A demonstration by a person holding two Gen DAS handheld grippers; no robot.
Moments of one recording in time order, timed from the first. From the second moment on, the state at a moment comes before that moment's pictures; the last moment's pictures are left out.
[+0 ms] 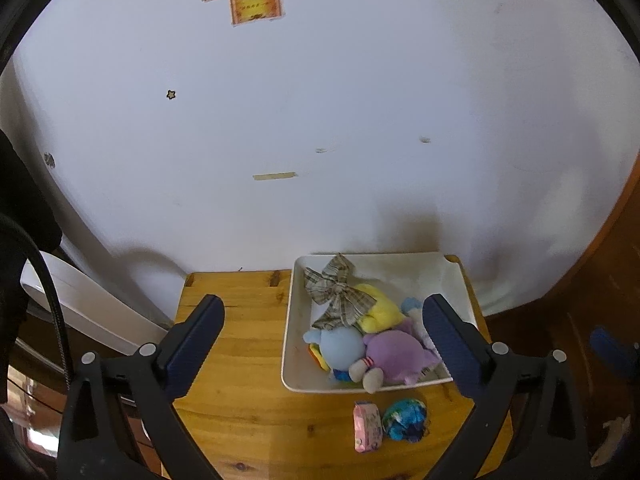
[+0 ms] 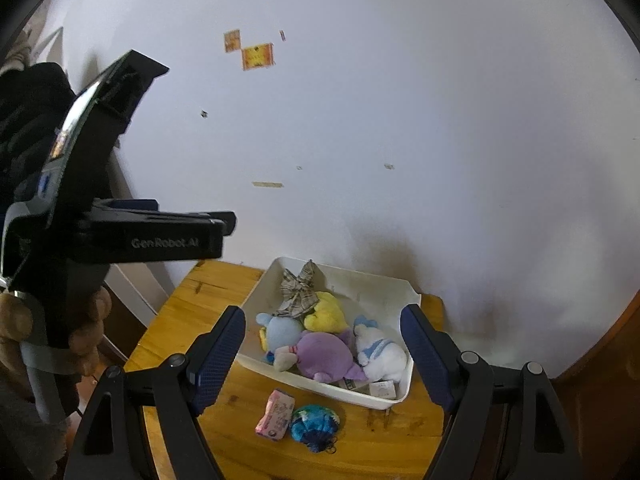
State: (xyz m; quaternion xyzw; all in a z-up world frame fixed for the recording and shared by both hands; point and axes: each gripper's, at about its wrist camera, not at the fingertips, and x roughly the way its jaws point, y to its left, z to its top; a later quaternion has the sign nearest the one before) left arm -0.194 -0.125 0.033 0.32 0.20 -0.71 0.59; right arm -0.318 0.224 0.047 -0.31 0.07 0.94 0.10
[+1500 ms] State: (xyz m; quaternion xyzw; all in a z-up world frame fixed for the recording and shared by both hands) left arm -0.197 -0.043 -0.039 0.35 0.25 -0.75 0.51; right arm -0.207 0.217 -0.026 -0.31 0.12 0.94 0.11
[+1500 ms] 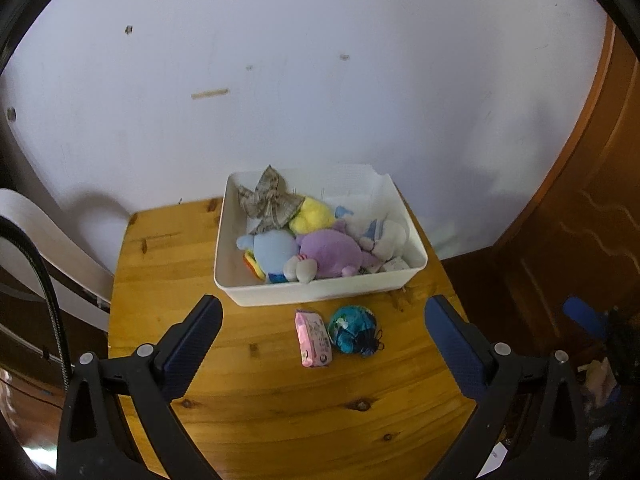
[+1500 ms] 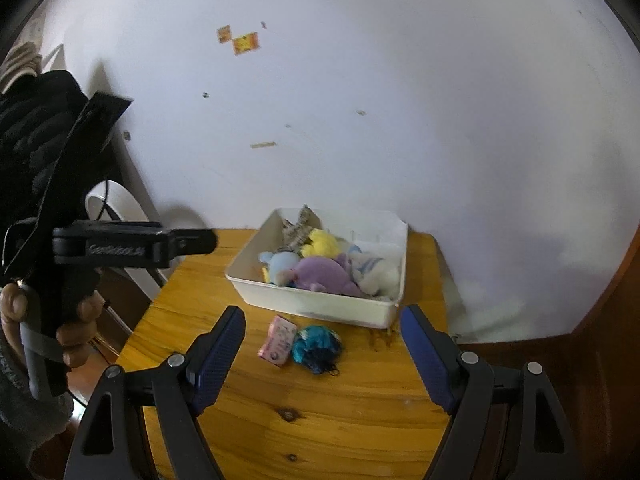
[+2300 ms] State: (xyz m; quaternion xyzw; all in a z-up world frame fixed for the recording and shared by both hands) left arm -0.198 -0.082 -0.224 0.45 0.31 -0.65 0.53; right arm -0.268 0.240 -0.177 -0.44 0.17 0.87 0.11
